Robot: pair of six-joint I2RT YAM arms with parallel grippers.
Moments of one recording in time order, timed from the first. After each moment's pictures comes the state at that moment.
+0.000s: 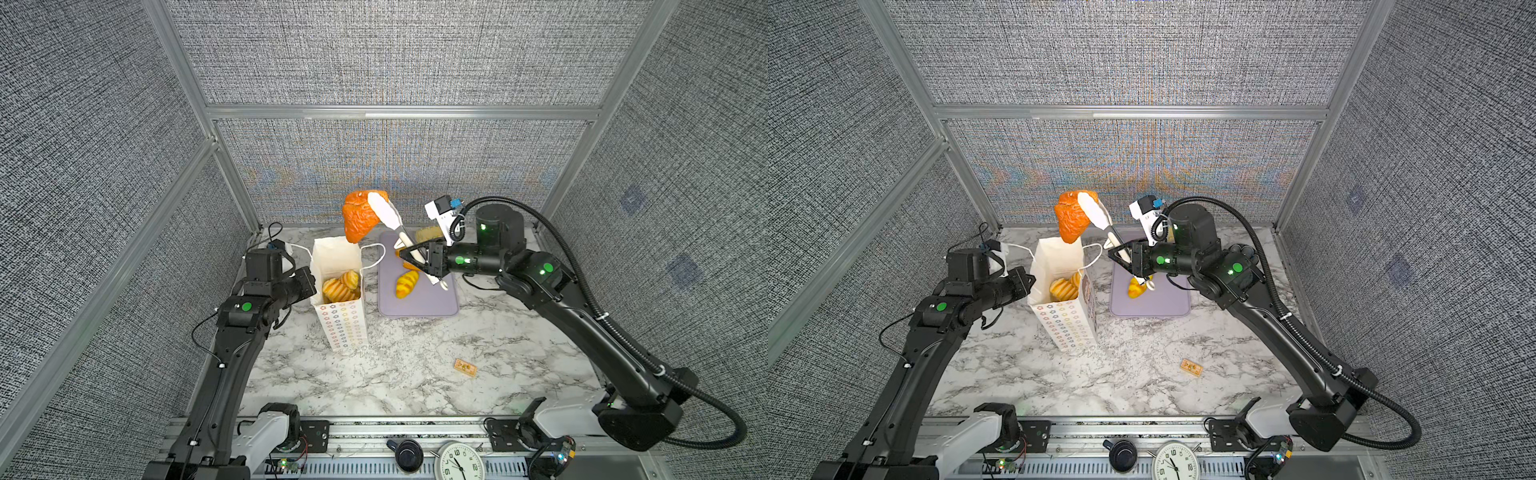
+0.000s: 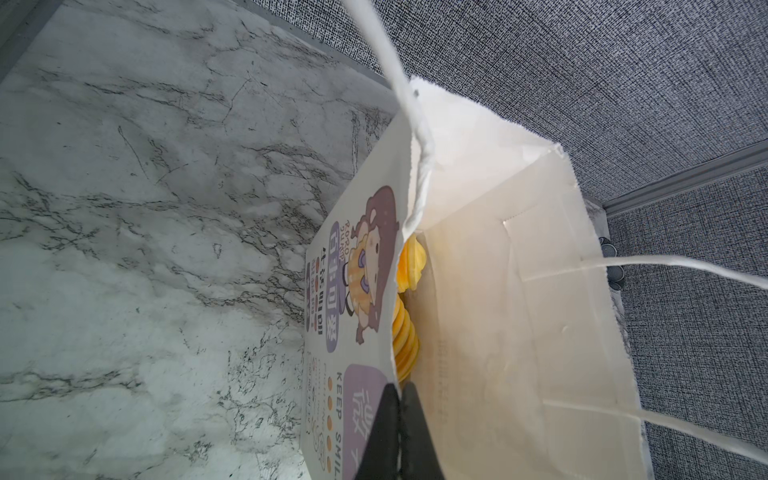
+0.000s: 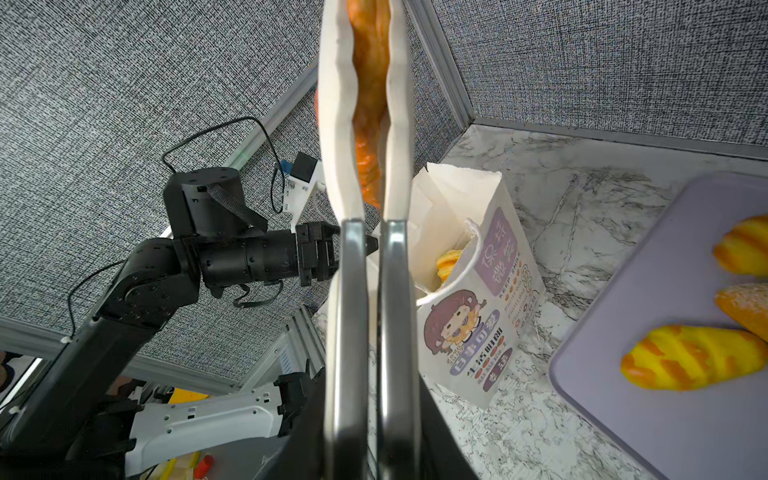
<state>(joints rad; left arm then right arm) -0.13 1.04 1.12 -0.78 0.24 -0.48 0.71 1.39 1.65 -0.60 -0.42 0.47</state>
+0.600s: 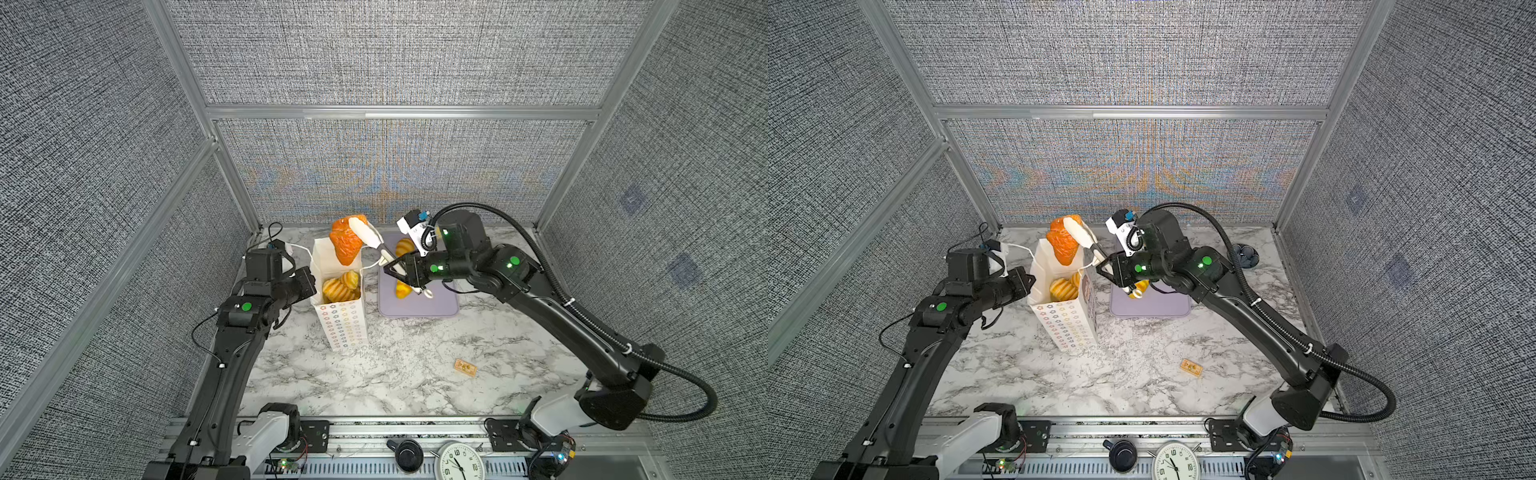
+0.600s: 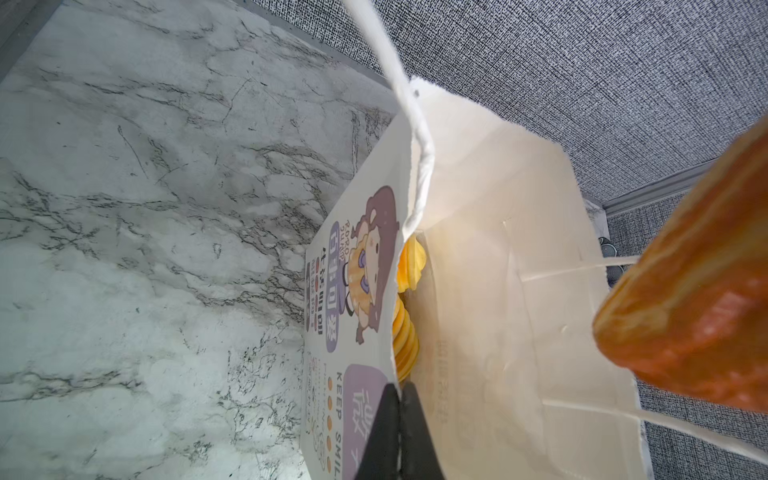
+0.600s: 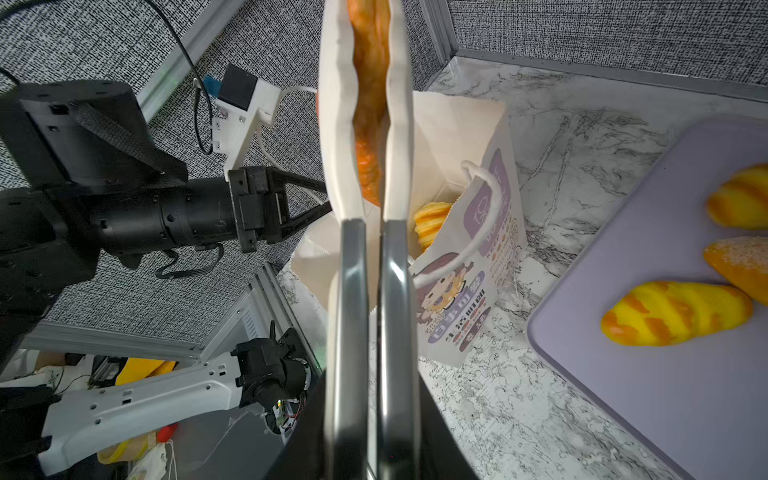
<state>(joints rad) -0.13 1.04 1.12 -0.78 0.24 -0.48 0.80 1.52 1.74 -0.75 -0.33 0.39</state>
